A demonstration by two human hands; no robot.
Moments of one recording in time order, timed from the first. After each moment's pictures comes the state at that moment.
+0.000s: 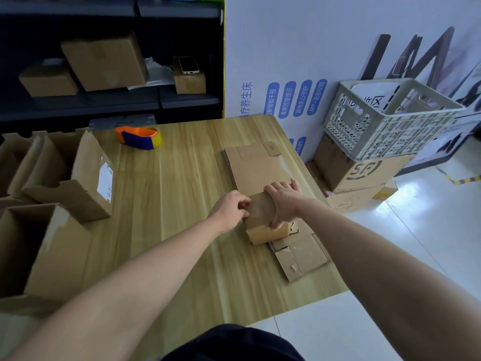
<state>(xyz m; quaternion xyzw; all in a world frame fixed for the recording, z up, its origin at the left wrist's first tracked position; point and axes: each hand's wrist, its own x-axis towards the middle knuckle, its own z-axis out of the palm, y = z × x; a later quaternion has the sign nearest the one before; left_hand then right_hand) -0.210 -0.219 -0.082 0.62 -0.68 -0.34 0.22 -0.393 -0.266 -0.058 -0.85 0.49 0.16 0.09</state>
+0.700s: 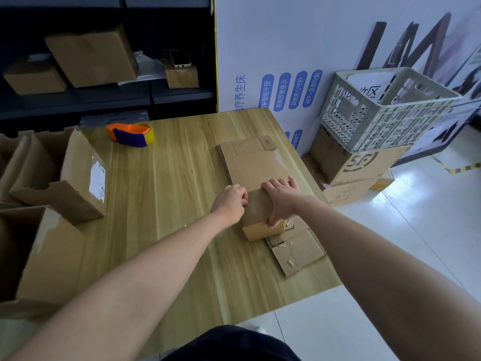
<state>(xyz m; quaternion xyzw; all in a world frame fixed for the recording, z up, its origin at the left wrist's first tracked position) -0.229 -0.232 -0.084 0.63 -0.72 -0.22 0.17 -0.399 -0.266 -0.066 -0.84 0.51 0.15 0.10</state>
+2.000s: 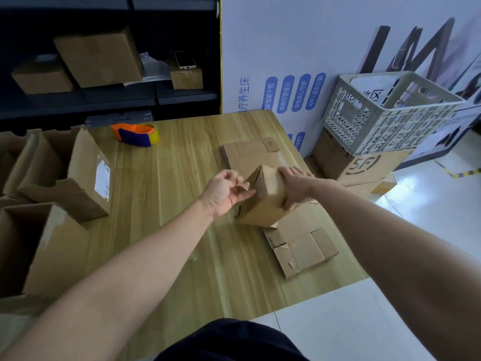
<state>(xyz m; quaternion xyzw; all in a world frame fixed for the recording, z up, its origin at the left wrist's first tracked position) -0.207 -0.232 -0.045 0.37 -0.21 -0.75 0.50 -0.417 -0.286 -0.029 -0.79 0.57 0.15 0.17</state>
